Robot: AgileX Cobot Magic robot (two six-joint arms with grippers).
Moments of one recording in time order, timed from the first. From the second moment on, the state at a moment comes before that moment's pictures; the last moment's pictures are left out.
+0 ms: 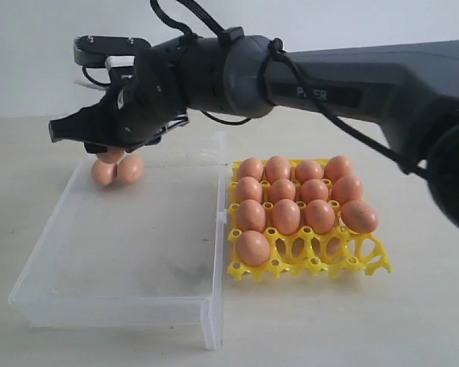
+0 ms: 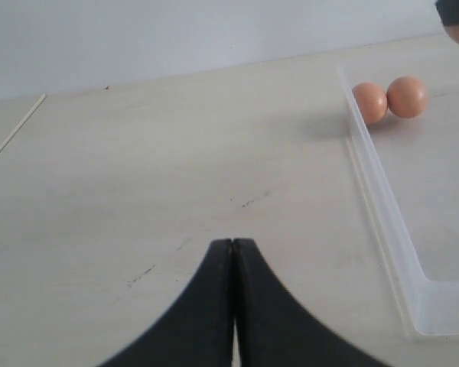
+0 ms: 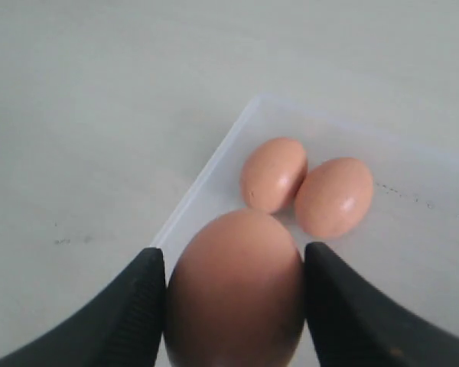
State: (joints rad) left arm 0.04 0.00 0.00 0.10 0.39 0.03; right arm 0.81 2.22 -1.83 0.00 0.43 0.35
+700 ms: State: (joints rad) left arm 0.04 0.00 0.00 0.10 0.39 0.03; right arm 0.77 1.63 -0.86 0.05 -0.14 0.14
